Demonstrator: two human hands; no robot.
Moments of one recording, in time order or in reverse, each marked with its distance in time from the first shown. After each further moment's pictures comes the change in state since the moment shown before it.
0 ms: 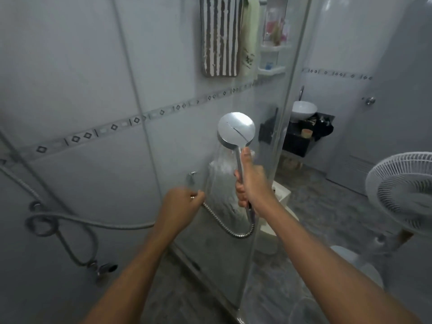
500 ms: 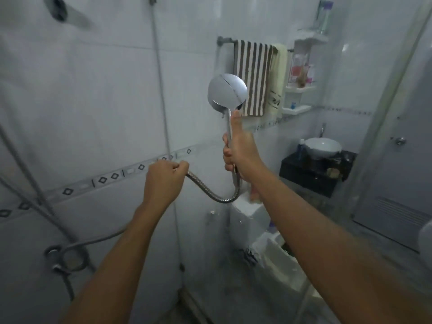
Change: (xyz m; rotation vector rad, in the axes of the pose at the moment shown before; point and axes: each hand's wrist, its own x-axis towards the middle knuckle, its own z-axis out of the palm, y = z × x) left_hand 0.160 -0.068 -0.122 -0.100 0.403 -0.037; right_hand 0.145 -0.145 0.125 0.074 -0.083 -0.229
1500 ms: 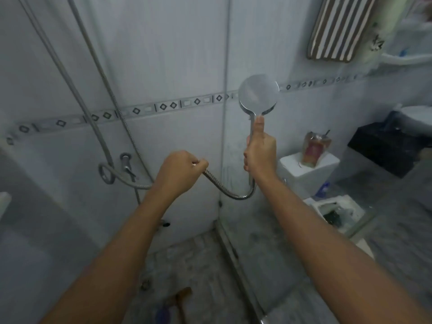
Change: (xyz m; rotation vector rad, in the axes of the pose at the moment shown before) left_hand -0.134 -0.049 -0.028 0.332 -0.219 -0.217; right_hand -0.055 0.140 0.039 -0.046 0.008 -0.015
